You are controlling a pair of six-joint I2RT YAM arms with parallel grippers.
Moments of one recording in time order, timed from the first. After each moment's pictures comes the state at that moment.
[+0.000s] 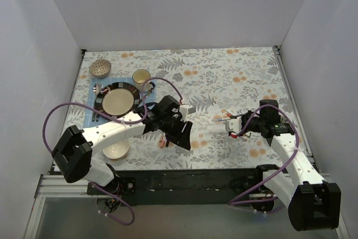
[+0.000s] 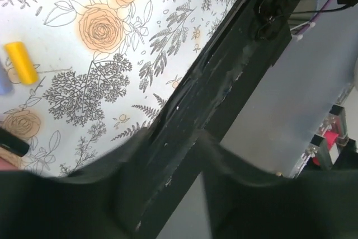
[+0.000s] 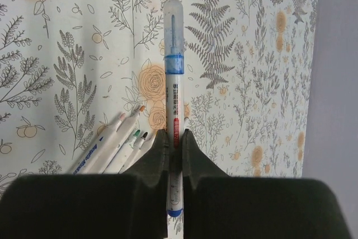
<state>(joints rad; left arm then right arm) -0.86 1.44 0.97 -0.49 0.52 -0.37 0.10 0.92 0.53 -0.45 -0.77 -1.57</state>
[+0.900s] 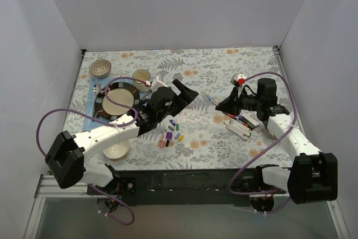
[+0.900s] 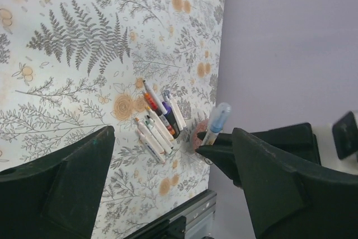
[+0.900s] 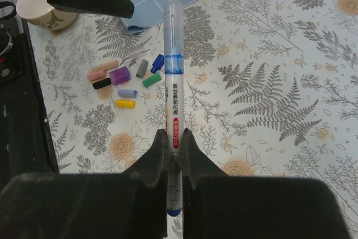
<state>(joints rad) -0.86 1.34 0.94 0.02 -0.26 -1.23 0.13 1.19 0.72 -0.10 -1.05 -0.25</state>
